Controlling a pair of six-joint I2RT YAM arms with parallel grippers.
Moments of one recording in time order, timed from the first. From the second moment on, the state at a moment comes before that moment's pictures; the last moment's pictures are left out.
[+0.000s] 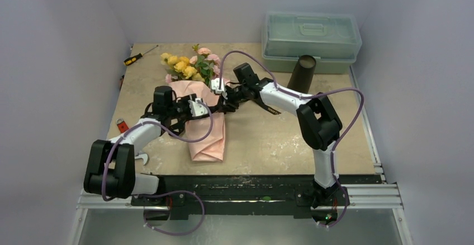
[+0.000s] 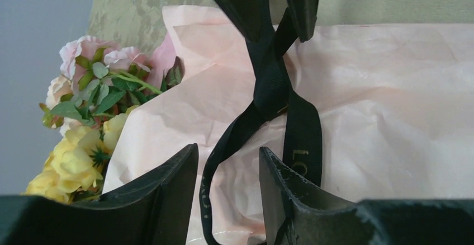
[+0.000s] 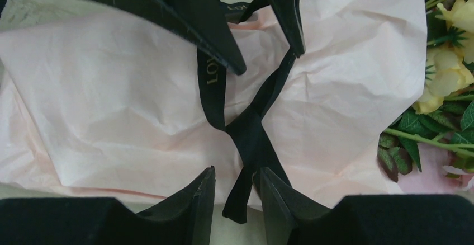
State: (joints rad) left arm -0.14 1.34 0.63 0.11 0.66 1.08; right arm 0.66 2.02 1.50 -0.29 -0.74 -0.76
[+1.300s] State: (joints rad) left arm 0.02 1.27 0.65 0.01 0.66 1.12; right arm 0.62 2.00 1.46 -0.45 -0.72 -0.85
